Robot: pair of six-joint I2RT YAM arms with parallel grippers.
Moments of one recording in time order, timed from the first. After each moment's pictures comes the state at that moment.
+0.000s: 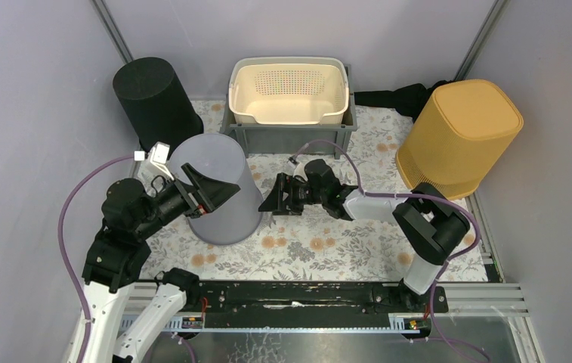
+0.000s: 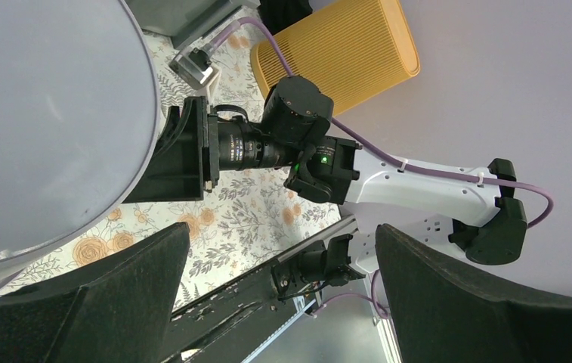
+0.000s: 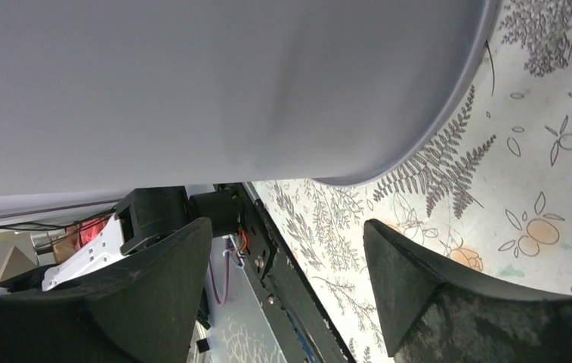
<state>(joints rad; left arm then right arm) -0.29 0.58 1.06 -0.69 0.45 -0.81 0.78 1.73 0.87 0.35 -0.54 0.95</state>
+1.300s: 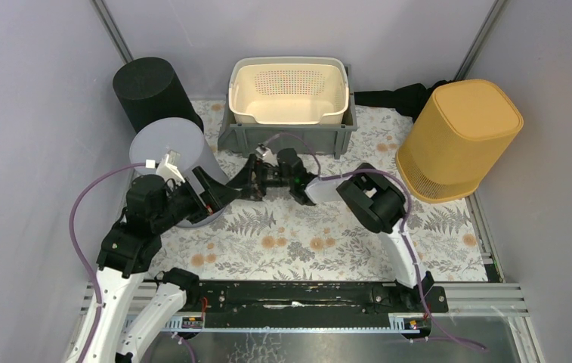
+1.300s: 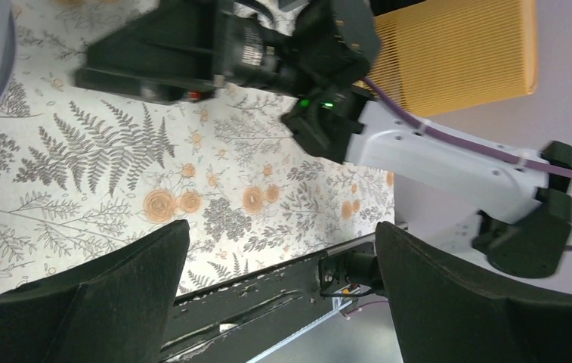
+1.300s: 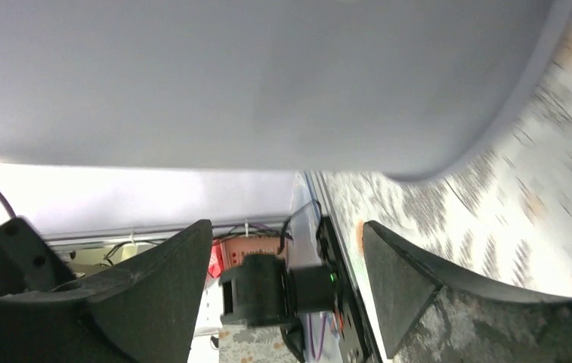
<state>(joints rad) -0.29 0.62 0.97 -0.81 0.32 -0.80 0.82 2.27 1.37 0.75 -0.67 1.35</state>
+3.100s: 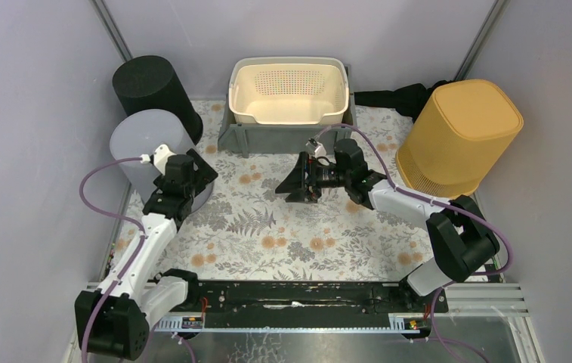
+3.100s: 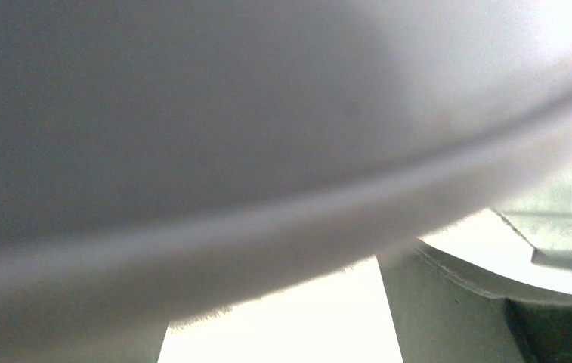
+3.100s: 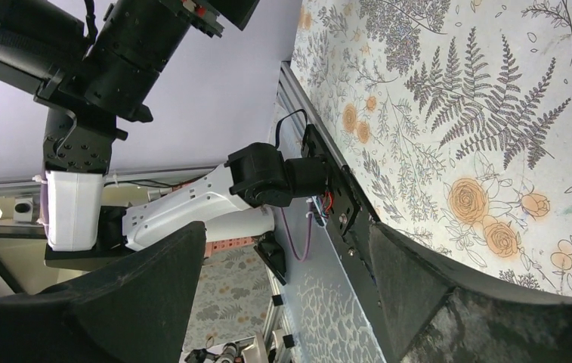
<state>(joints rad) -0.16 0.98 0.70 -0.35 -0.31 -0.76 0.60 1.54 0.89 0.26 -0.83 1.06</state>
